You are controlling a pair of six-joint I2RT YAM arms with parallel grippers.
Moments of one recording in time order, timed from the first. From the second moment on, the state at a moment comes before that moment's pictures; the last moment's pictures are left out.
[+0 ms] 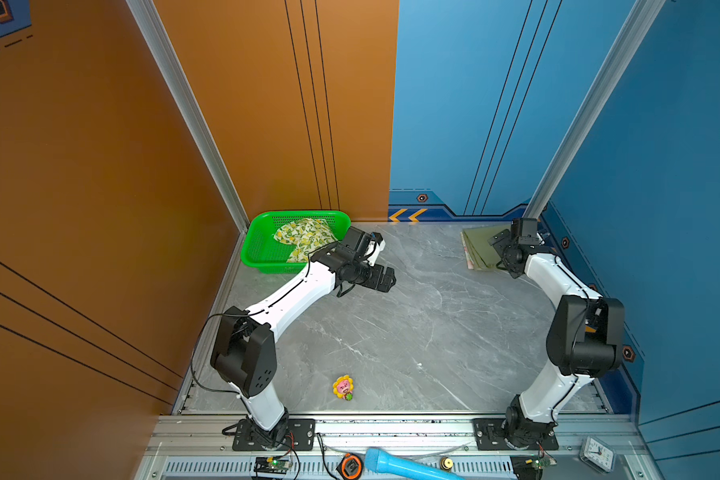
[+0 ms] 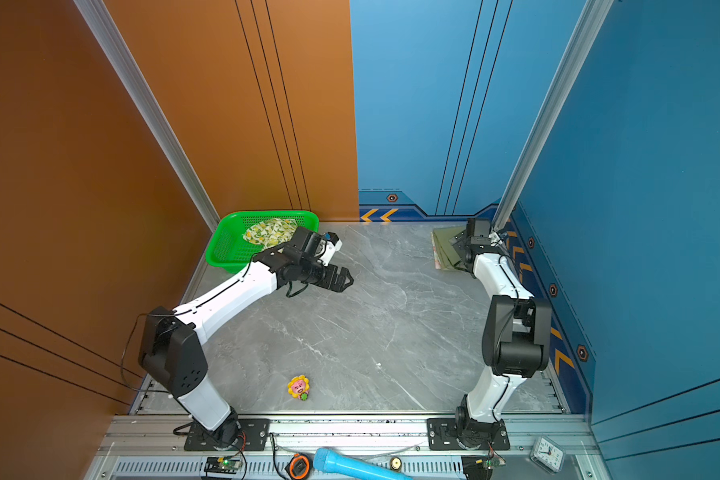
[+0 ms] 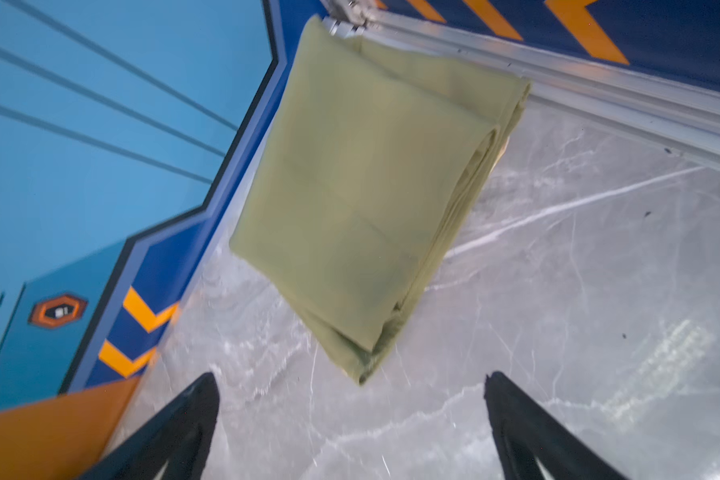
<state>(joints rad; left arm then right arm) -0.52 1.70 1.48 -0.67 0.19 -0.21 -0.05 1.72 1.31 -0.38 0.16 0.87</state>
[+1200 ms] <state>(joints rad) -0.20 2.46 2.34 -0.87 -0.15 -0.57 0.69 1.36 0.90 -0.10 0.31 0.44</state>
